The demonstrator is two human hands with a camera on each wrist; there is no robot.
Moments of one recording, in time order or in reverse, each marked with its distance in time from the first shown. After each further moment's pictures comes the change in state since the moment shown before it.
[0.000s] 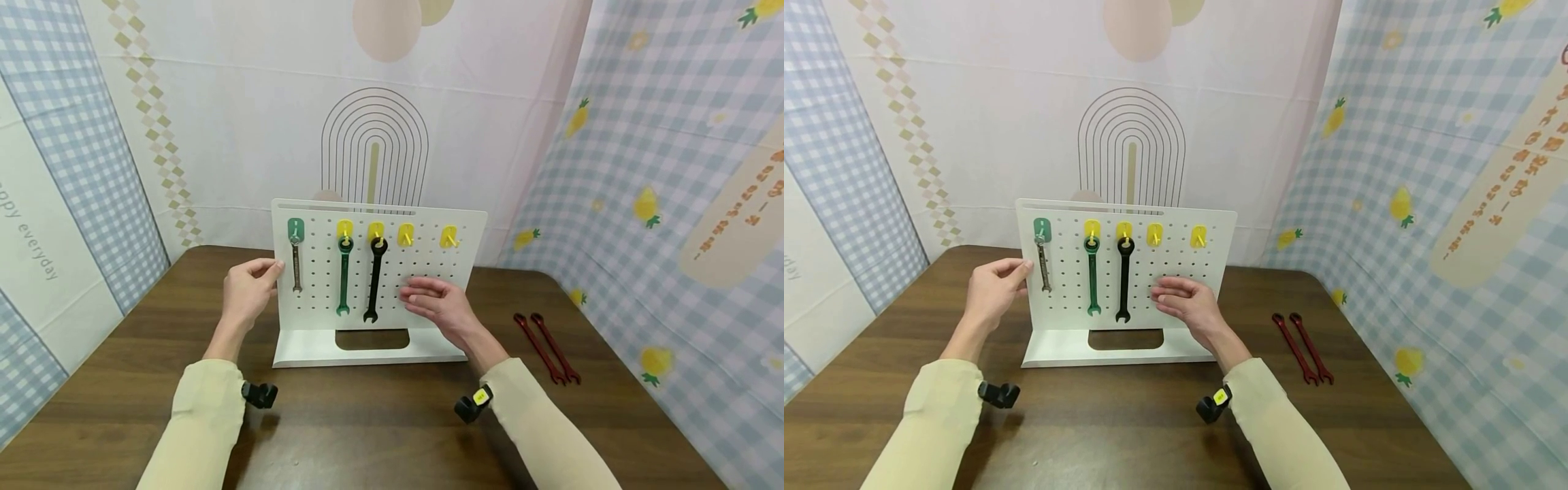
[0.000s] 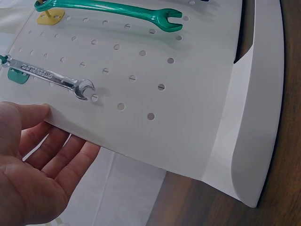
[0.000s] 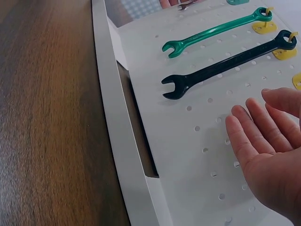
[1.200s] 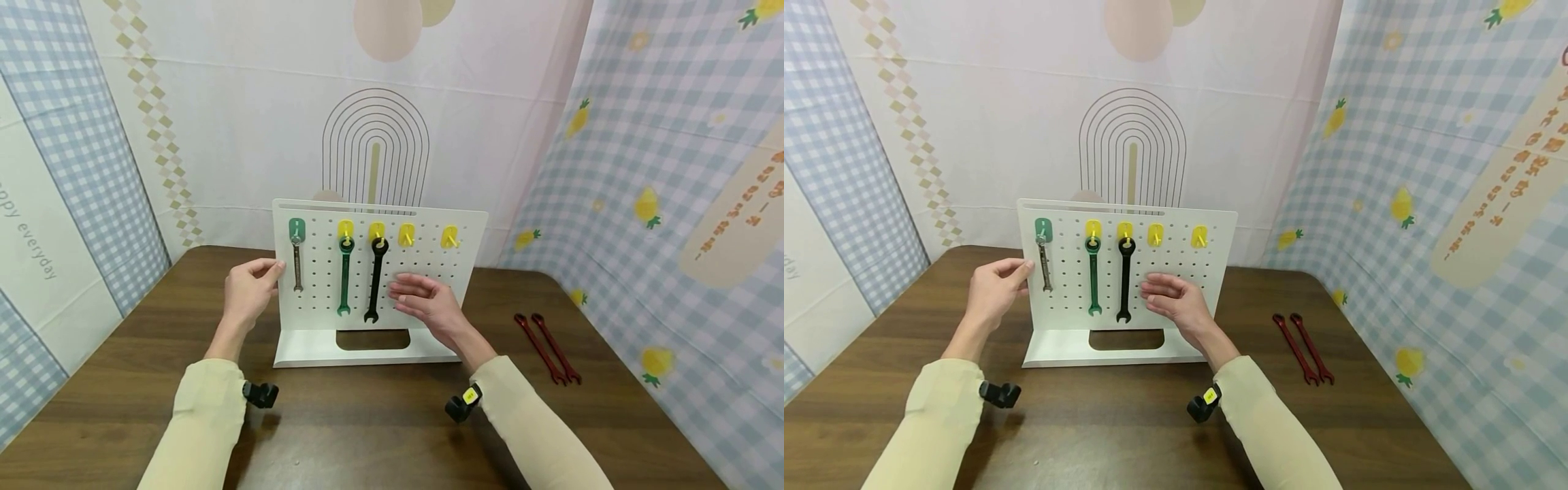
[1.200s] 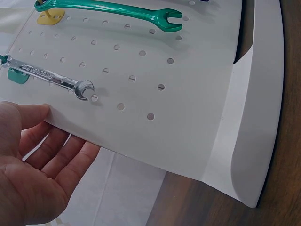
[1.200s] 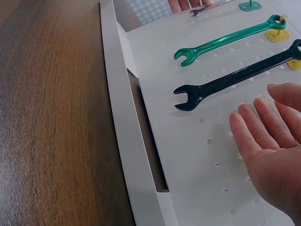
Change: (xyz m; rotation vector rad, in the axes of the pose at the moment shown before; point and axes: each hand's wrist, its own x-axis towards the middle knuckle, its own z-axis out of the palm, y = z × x) left_hand -0.001 0.001 0.000 0.010 -0.004 0.002; right_hand 0.007 0.006 0.016 0.003 -0.062 -0.041
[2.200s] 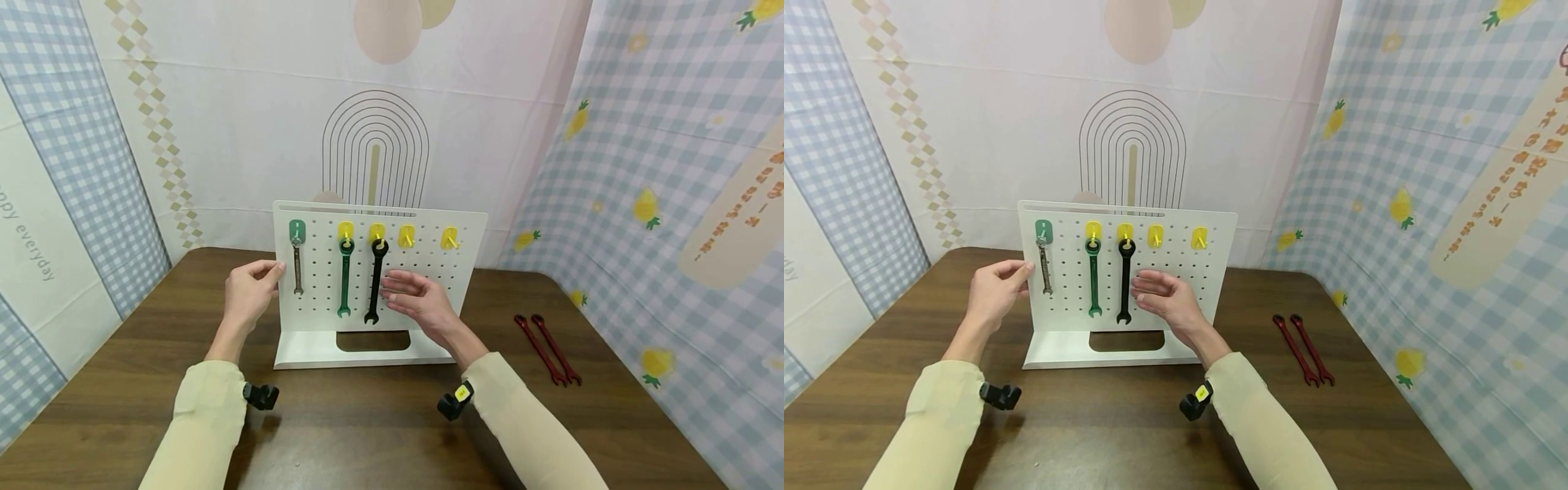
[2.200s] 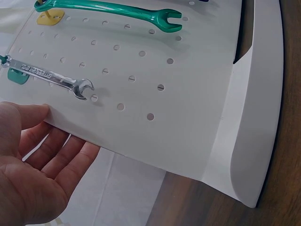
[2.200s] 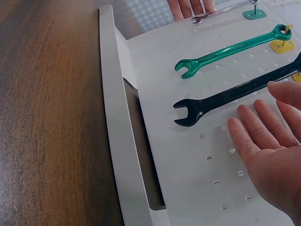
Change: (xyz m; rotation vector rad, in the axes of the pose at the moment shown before) left_hand 0.000 0.000 0.000 -0.006 0.002 -0.006; right_hand 0.008 -0.002 0.014 -0.041 -0.023 -0.021
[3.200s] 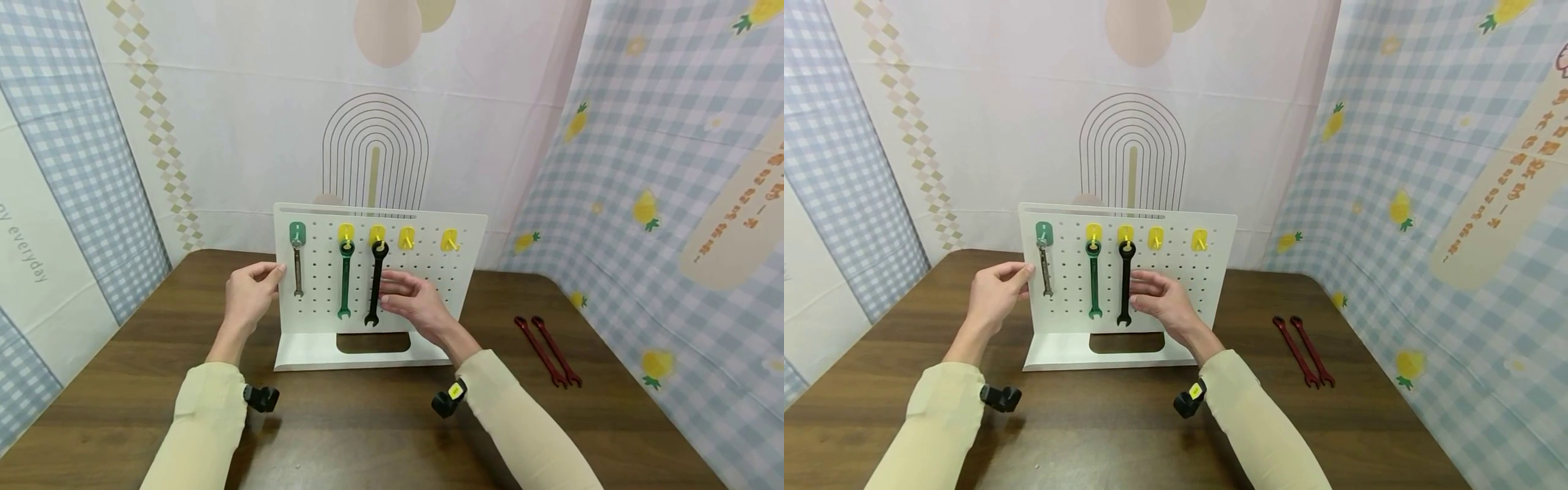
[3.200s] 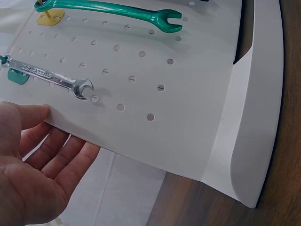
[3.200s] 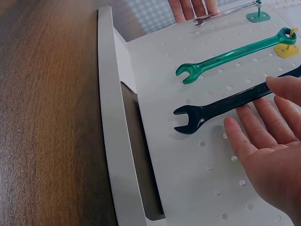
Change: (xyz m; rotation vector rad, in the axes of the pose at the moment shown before) left_hand 0.000 -0.002 0.001 0.001 0.005 0.015; right_hand 0.008 0.001 0.007 -0.047 -0.033 0.009
